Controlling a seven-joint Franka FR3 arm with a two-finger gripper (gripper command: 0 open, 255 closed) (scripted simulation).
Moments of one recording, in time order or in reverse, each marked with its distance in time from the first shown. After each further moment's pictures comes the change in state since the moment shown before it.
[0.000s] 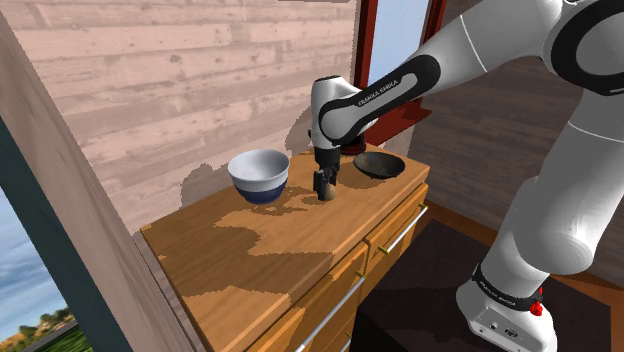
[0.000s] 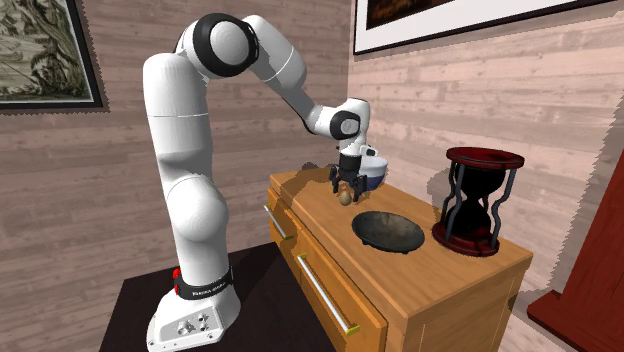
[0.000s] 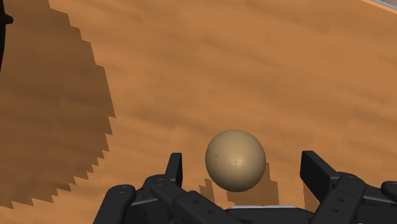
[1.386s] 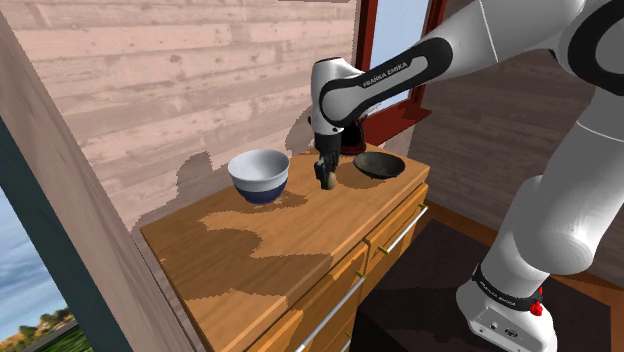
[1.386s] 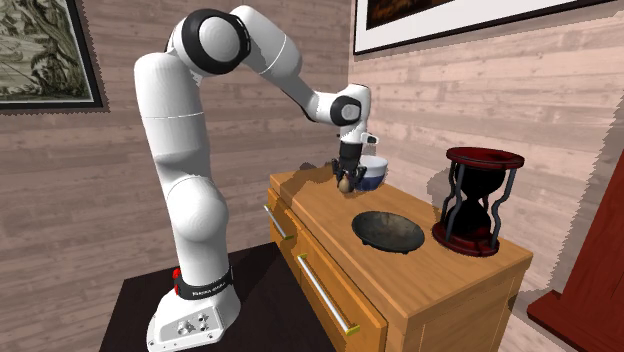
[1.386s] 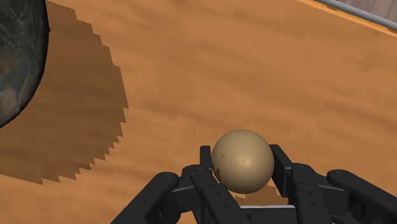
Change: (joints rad) arm -0.001 -0.052 -0.001 0.054 -0.001 -0.105 0.003
